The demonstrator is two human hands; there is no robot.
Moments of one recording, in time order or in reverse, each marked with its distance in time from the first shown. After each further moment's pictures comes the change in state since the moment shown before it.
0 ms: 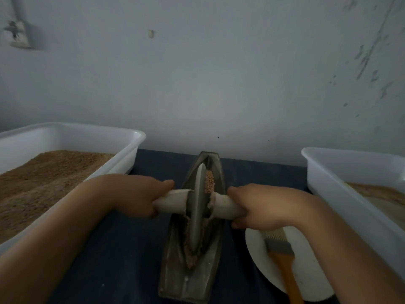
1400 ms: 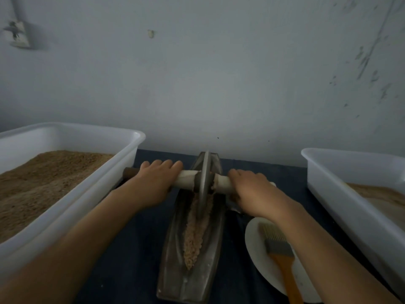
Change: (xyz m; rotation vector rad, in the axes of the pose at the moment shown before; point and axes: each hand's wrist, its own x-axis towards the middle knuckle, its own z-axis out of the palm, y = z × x) left_hand 0.059 -0.014 0.025 0.274 0.617 -0.116; right_hand 0.045 0.029 0.028 -0.161 0.458 0.108
